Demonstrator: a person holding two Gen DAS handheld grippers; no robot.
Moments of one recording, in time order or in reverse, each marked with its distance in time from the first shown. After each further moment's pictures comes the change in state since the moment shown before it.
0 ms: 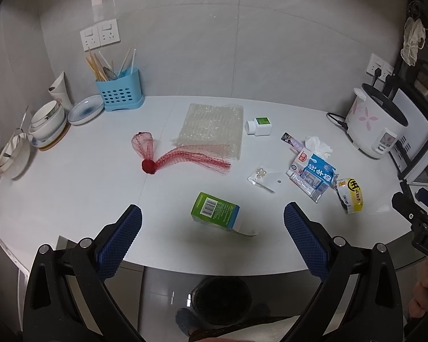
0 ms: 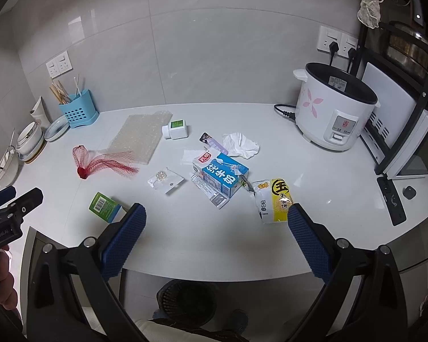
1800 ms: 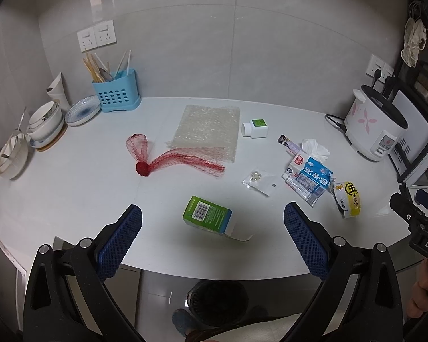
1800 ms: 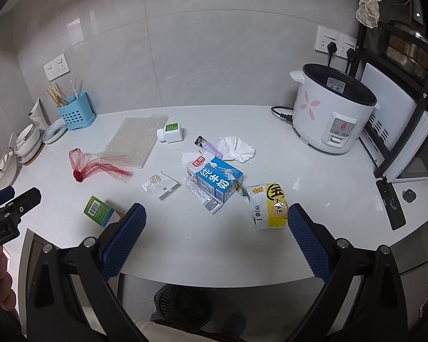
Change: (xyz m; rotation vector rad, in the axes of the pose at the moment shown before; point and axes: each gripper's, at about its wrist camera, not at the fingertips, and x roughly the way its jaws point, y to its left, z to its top) left arm 0.000 -0.010 0.007 -0.006 0.003 0.006; right arm 0.002 -0.011 0.007 0.004 -0.007 -0.002
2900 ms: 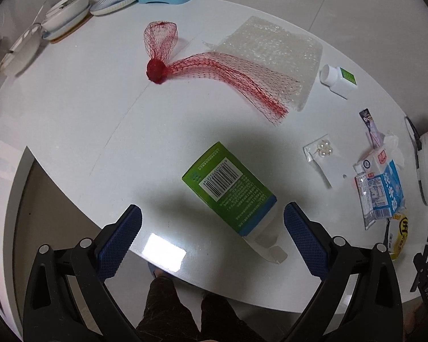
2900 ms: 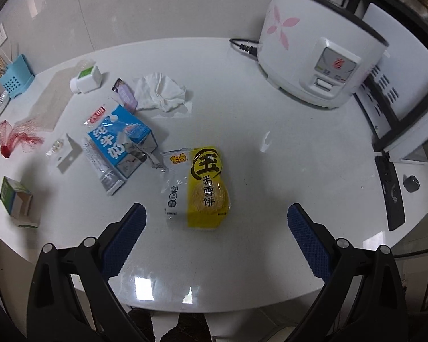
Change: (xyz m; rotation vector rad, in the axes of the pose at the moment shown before) left arm 0.175 0.017 -0.017 -0.376 0.383 0.176; right arm 0.168 -0.105 0.004 -0.018 0.313 -0.113
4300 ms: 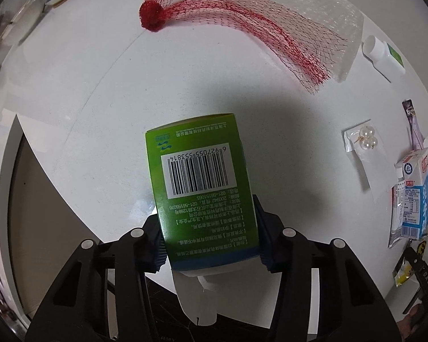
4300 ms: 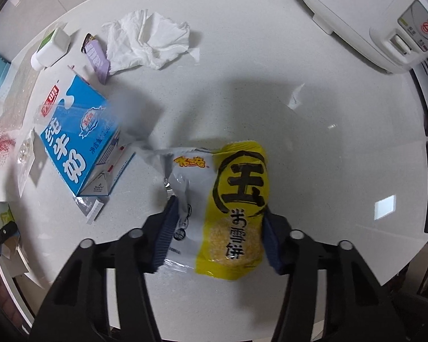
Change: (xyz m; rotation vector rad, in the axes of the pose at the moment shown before) left arm 0.056 -0.003 -0.004 -0.074 0.181 0.083; right arm 0.115 0.003 0.039 0.075 0.300 0.067
